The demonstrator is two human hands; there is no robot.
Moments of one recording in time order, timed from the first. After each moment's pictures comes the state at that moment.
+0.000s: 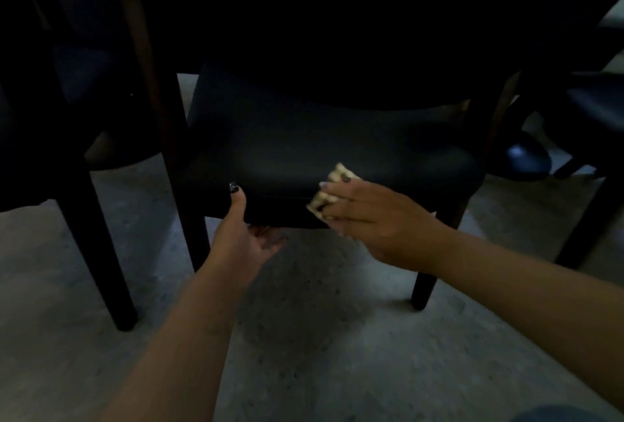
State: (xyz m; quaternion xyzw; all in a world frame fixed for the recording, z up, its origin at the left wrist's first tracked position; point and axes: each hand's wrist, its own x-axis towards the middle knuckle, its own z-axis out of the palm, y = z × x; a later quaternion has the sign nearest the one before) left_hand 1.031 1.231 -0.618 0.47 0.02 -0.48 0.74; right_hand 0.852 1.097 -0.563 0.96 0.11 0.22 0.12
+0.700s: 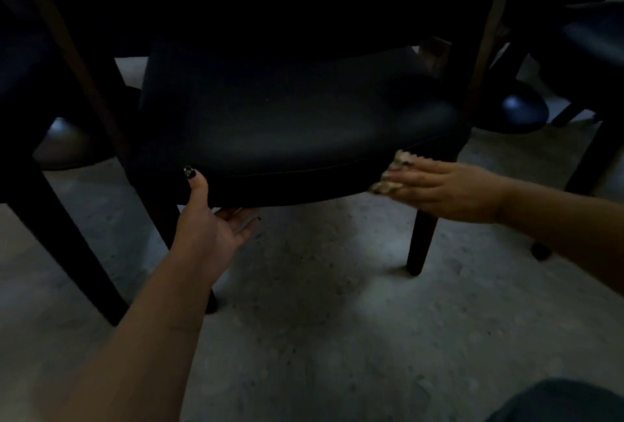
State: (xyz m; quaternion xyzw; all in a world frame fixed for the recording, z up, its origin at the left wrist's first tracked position) left_hand 1.036 1.226 -0.635 0.50 -0.02 -0.45 0.74; right_hand 0.745 0.997 -0.601 0.95 0.08 0.00 0.32
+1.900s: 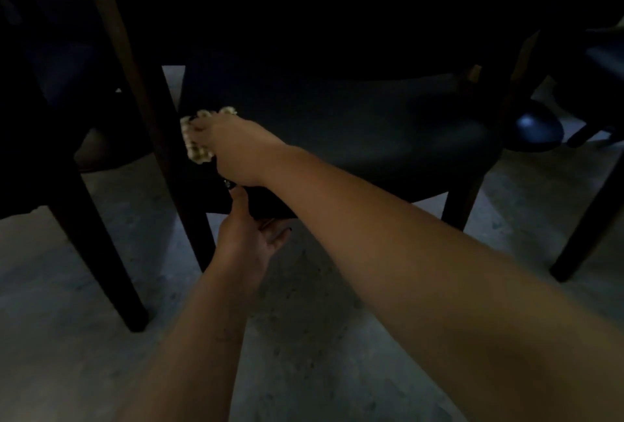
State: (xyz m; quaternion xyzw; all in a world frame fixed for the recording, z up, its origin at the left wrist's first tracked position) left_hand 1.029 1.221 -0.621 0.50 0.03 -0.47 0.73; right_hand 1.045 1.140 -0.529 0.99 -0.10 0.05 0.00
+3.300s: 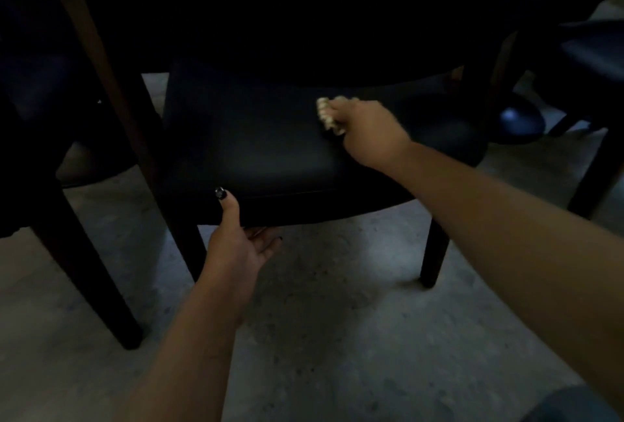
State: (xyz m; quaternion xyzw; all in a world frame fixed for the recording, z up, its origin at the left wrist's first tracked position) left_hand 1.039 1.226 -0.635 0.51 -0.03 -0.46 0.73; right_hand 0.928 1.029 -0.539 0.93 -0.35 0.12 -0.05
